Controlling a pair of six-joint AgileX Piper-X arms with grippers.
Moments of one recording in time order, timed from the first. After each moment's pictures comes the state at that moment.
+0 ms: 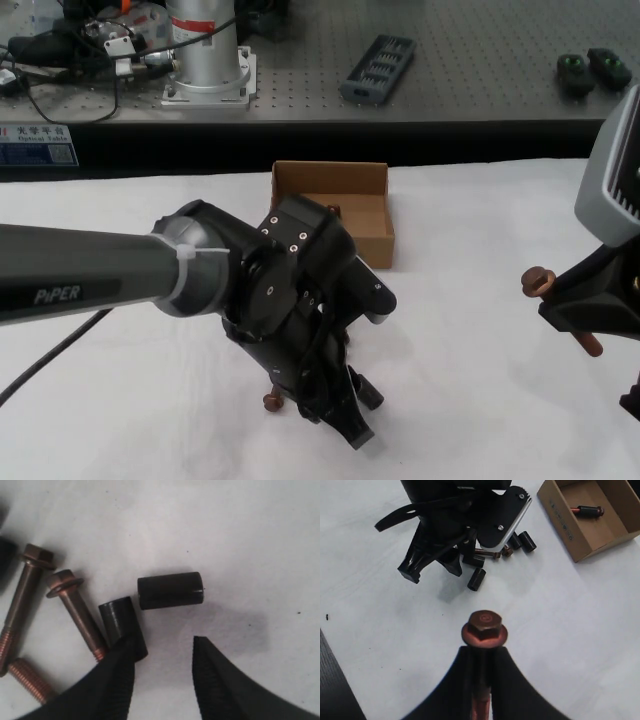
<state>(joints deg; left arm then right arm) -39.6 105.4 -64.8 23.0 9.8 19.5 38.7 56.6 -57.9 59.8 -7.4 -28.0</state>
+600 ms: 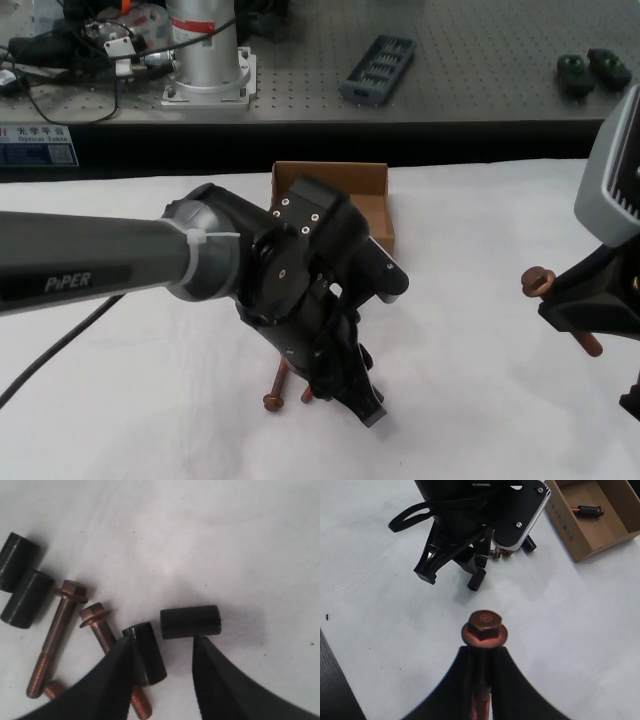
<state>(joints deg) -40.2 105.8 -68.0 23.0 7.5 19.5 38.7 56.6 -57.9 59.8 -7.4 -28.0</state>
